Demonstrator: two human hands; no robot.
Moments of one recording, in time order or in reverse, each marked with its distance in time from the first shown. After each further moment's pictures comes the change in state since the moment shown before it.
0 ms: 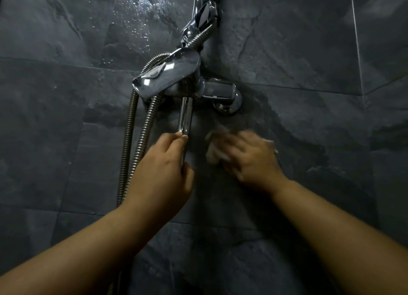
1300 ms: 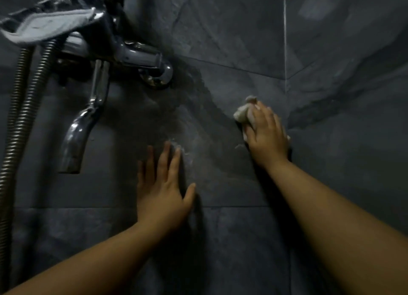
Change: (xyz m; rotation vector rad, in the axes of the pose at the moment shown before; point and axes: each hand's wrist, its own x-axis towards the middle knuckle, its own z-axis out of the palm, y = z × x) left_hand -0.040 0.072 0.142 0.007 -0.149 -0.083; right_hand -0.095 0.107 -0.052 -0.017 -0.060 0.679
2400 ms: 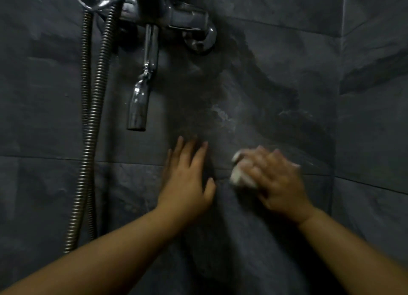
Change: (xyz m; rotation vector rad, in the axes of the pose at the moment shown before) left_hand -0.051 -0.025 -0.042 -0.100 -0.153 0.036; right_hand -0.148 -0.037 0.018 -0.050 -0.113 -0.602
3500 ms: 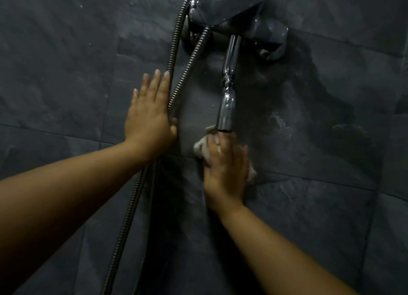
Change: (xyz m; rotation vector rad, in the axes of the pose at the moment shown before) left_hand 0.031 -0.134 -0.124 0.137 0.184 -0.160; right_hand 0.139 -0.191 0.042 0.158 0.156 0.456
